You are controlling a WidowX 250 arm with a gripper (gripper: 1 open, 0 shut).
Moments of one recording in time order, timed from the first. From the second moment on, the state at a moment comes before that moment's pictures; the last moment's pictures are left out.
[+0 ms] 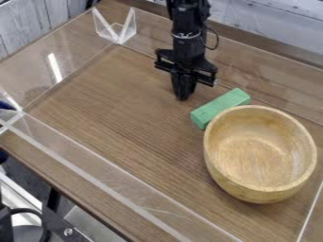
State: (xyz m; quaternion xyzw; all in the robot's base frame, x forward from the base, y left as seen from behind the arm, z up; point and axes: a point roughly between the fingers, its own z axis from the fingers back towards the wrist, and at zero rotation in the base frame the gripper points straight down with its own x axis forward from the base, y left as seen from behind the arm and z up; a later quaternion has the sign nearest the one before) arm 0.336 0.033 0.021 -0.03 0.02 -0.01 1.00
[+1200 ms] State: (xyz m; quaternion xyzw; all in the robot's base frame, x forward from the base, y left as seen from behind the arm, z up) arm 0.336 0.002 0.033 -0.06 0.03 -0.04 1.00
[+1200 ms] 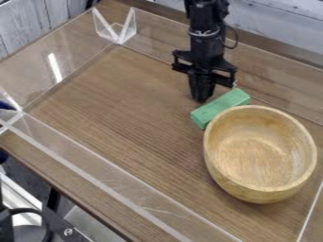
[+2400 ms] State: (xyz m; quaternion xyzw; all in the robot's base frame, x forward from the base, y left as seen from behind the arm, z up) arm 0.346 -0.007 0.024 -0.05 0.03 -0.05 1.00
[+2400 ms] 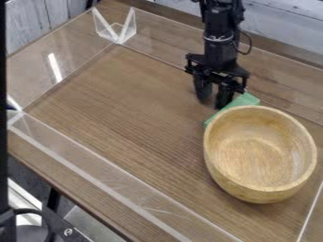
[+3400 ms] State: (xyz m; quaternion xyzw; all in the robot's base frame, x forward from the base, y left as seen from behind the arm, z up) arm 0.342 -0.010 0.029 -0.04 0.03 -0.05 1.00
